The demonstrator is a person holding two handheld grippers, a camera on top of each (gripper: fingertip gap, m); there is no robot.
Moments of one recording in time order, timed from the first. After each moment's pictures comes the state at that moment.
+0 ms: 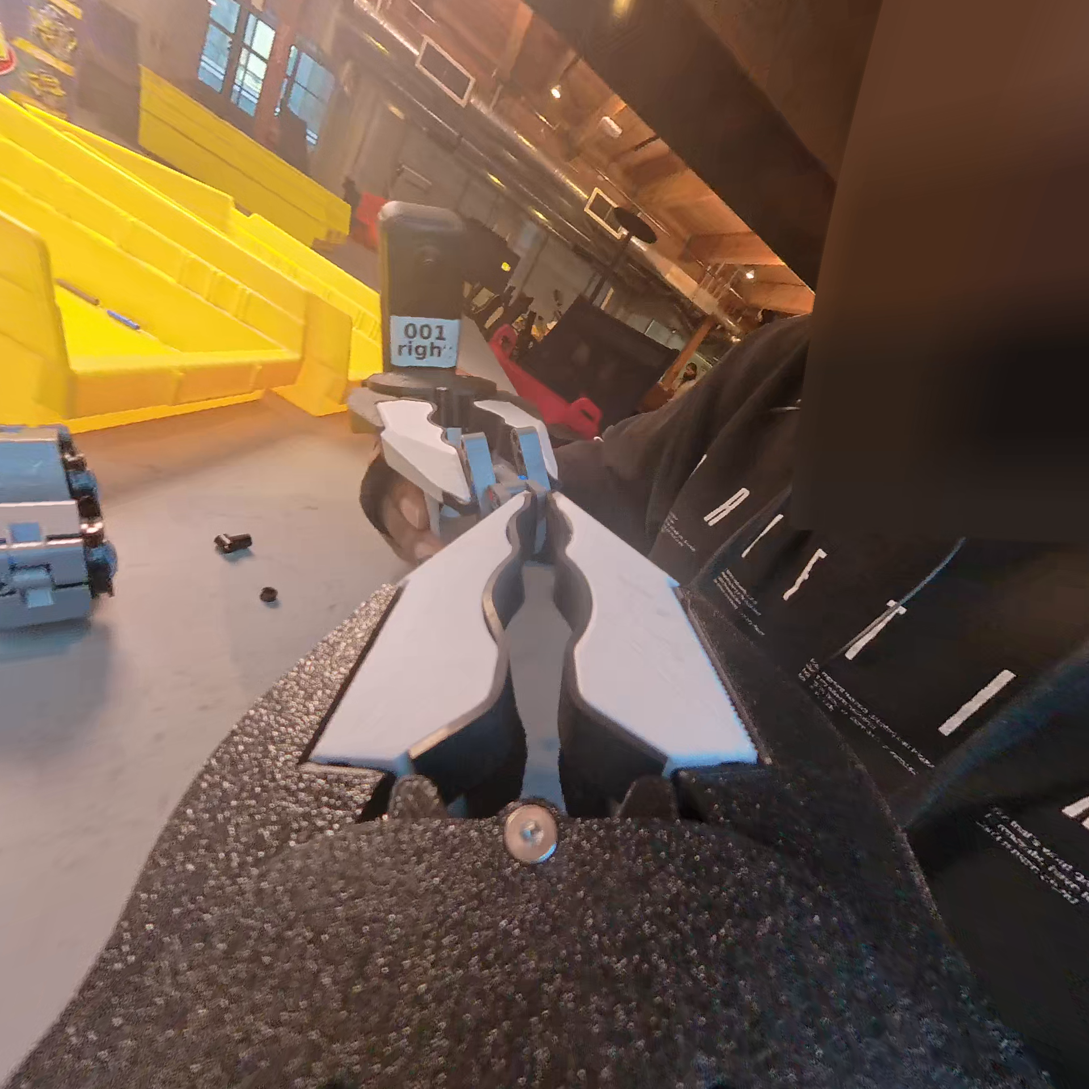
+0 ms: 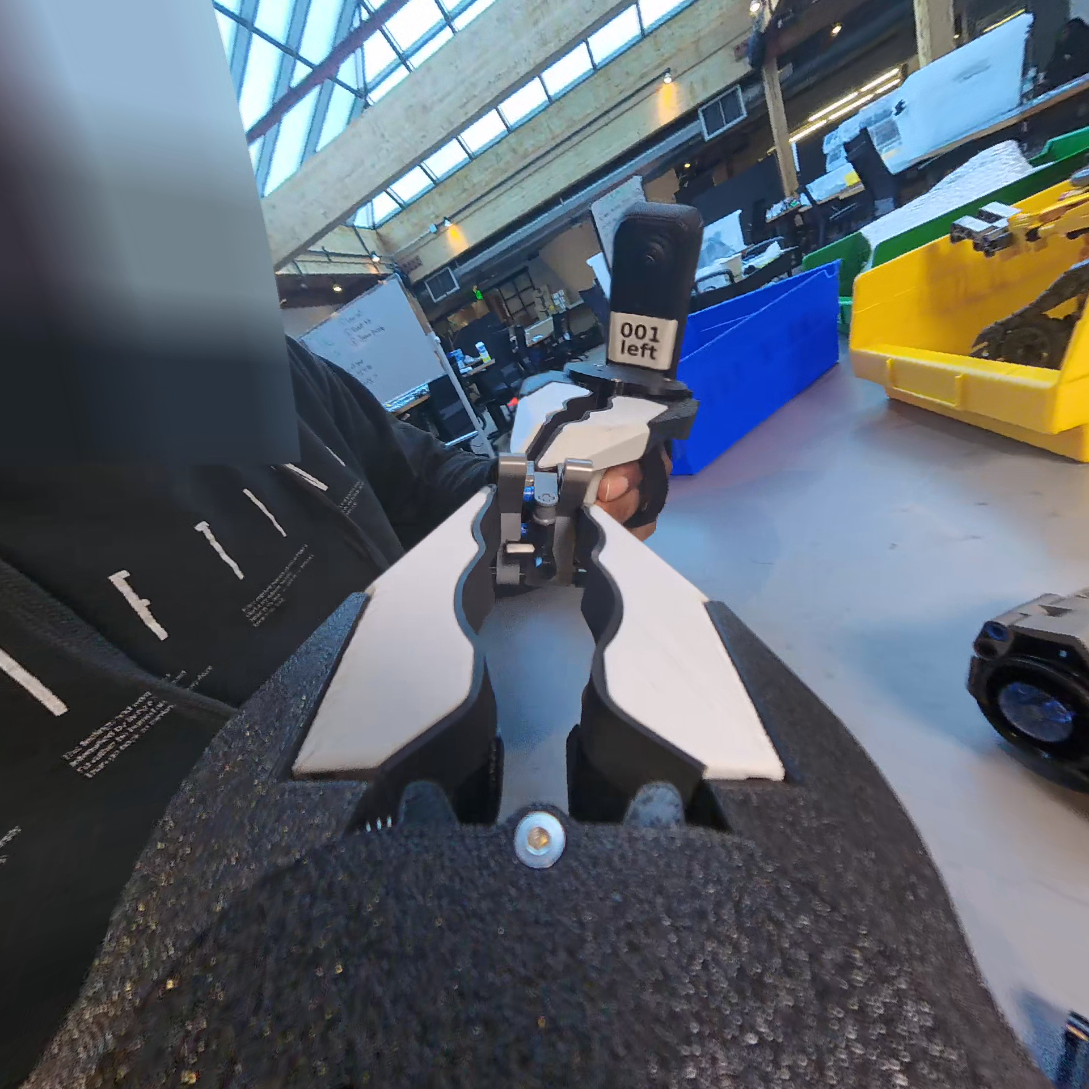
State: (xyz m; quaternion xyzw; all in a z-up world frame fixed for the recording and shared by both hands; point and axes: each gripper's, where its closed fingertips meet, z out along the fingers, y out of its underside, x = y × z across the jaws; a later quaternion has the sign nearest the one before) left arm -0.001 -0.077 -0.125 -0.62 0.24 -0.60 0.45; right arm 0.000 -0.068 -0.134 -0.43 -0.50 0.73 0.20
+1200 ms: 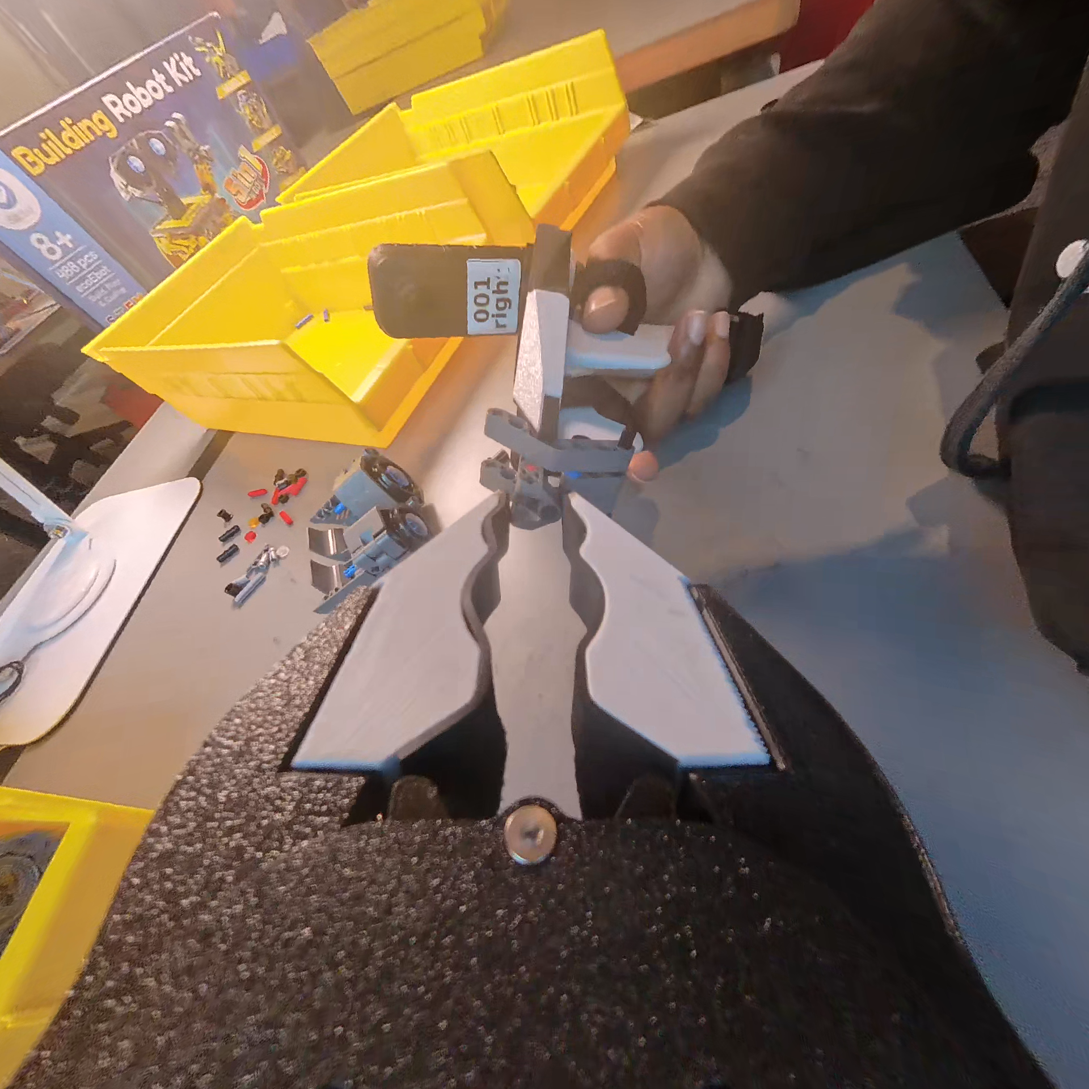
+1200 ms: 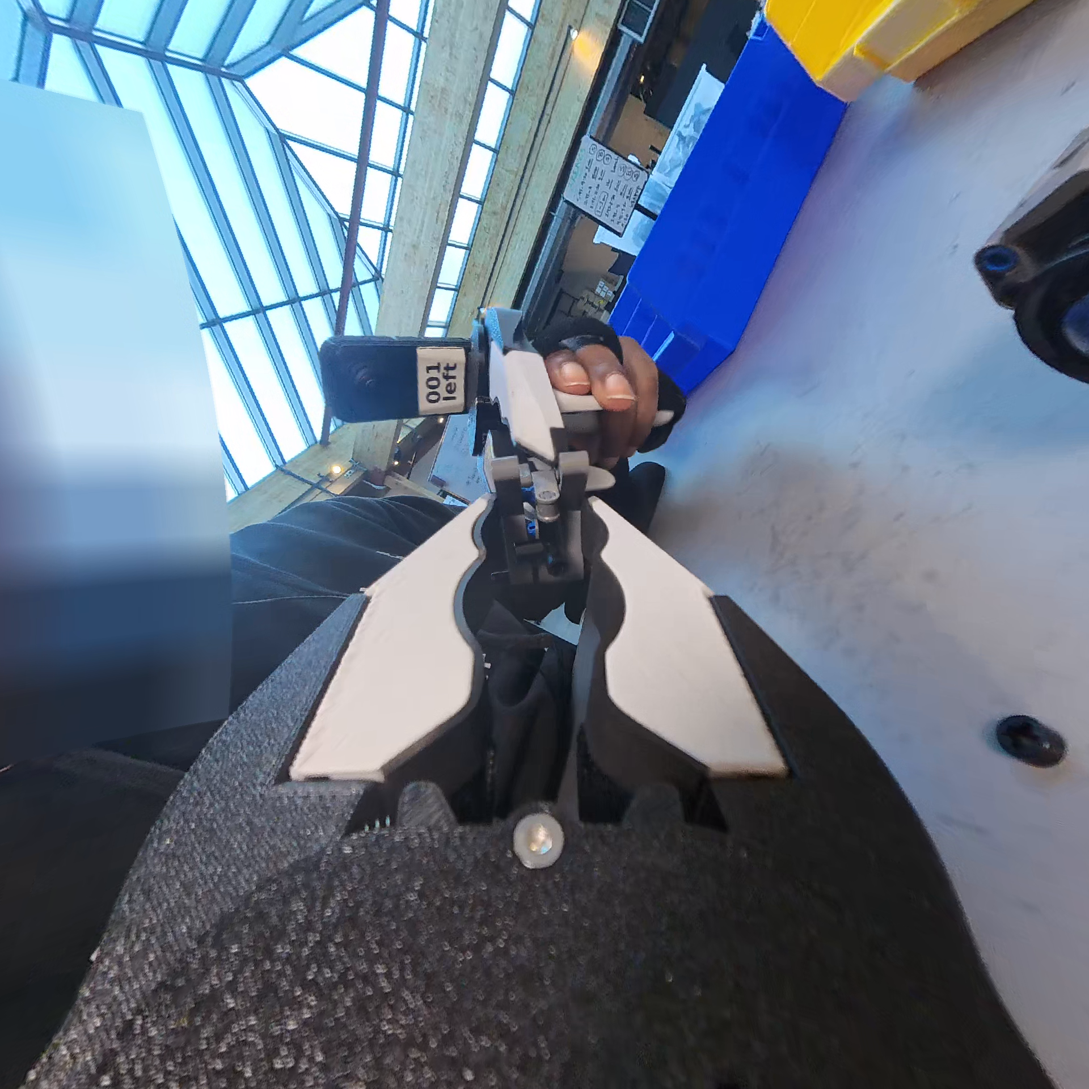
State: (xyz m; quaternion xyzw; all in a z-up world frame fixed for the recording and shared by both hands) left arm -0.012 -0.060 -0.175 -0.68 0.47 -0.14 0.54; right arm -0.014 -0.060 -0.169 -0.56 -0.32 0.76 -0.06
